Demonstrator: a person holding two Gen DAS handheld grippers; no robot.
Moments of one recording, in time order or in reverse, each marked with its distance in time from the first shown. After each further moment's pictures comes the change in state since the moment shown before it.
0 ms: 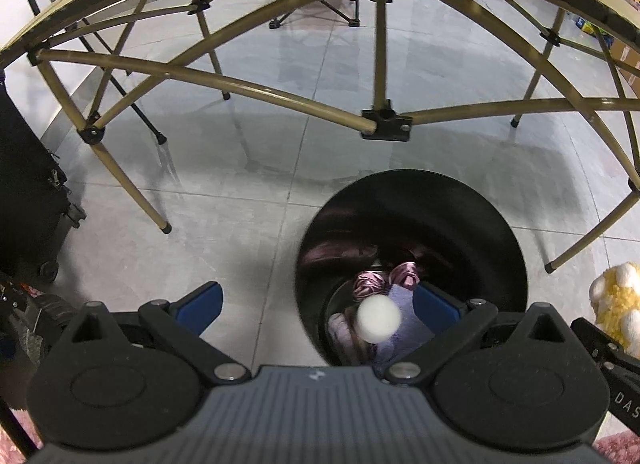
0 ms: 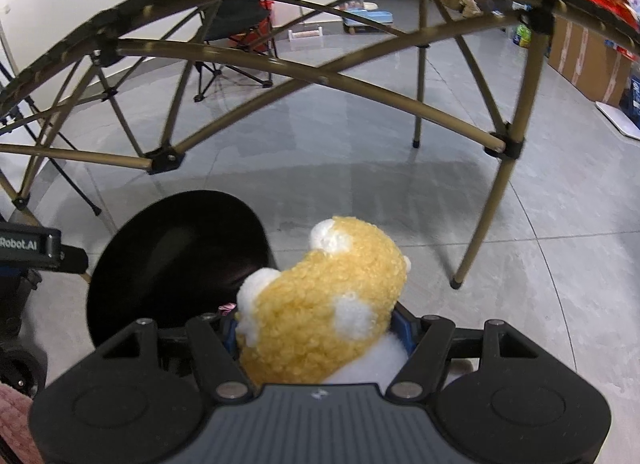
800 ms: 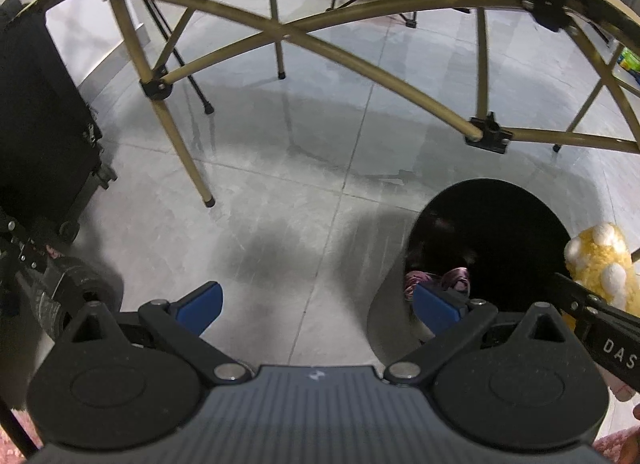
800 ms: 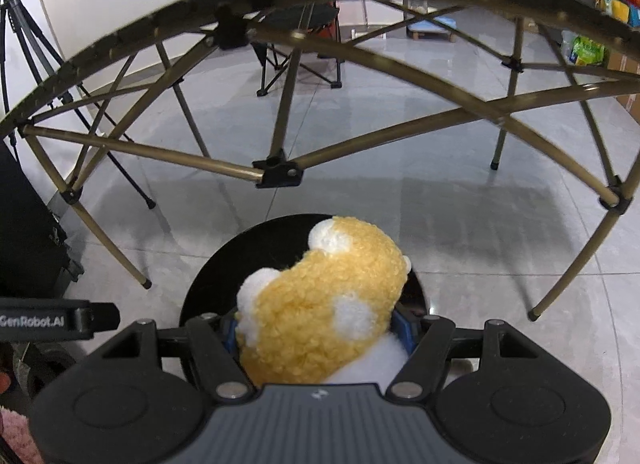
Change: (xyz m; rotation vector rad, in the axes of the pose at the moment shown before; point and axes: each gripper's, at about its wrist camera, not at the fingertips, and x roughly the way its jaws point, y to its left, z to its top) left arm 0.009 0.088 -0.006 -0.142 0.036 0.028; right arm 0.030 0.103 0.036 -0.077 0.019 0.114
